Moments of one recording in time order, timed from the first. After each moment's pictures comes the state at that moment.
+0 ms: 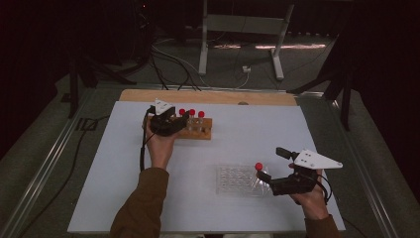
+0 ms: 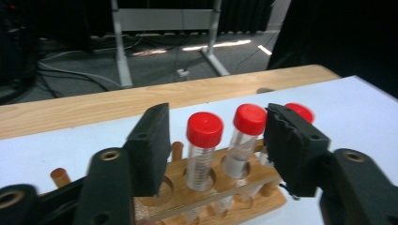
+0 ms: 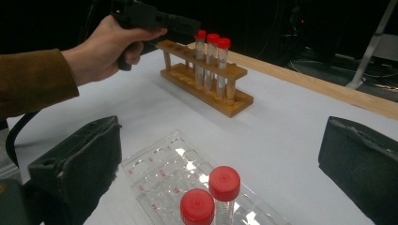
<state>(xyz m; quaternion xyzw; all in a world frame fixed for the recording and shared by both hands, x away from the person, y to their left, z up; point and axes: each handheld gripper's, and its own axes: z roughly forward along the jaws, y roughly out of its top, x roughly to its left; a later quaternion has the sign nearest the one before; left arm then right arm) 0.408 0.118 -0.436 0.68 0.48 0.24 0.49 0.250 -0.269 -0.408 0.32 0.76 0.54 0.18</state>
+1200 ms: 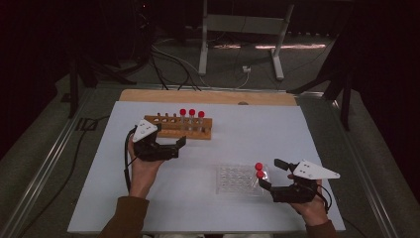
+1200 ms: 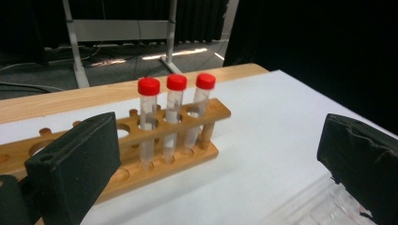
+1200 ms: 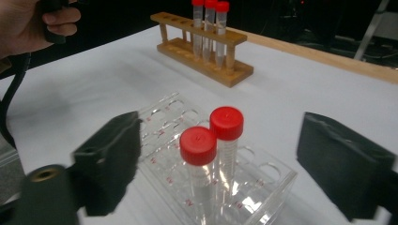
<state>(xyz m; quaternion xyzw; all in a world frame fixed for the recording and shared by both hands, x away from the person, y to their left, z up) 0.318 0.144 -0.421 0.70 0.42 0.21 0.54 0.237 -0.278 -0.437 0.34 0.77 0.52 0.17</state>
